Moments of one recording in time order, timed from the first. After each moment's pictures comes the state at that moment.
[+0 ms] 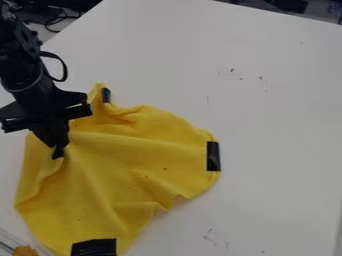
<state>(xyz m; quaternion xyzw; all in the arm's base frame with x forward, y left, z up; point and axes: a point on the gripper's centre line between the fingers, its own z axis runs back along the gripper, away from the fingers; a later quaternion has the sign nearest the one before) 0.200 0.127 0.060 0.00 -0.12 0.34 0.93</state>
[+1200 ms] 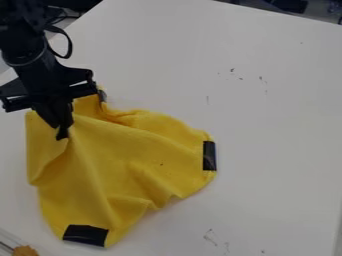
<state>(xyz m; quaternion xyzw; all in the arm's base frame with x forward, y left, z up) 0.210 0.118 0.089 0.01 -0.14 0.34 0.93</state>
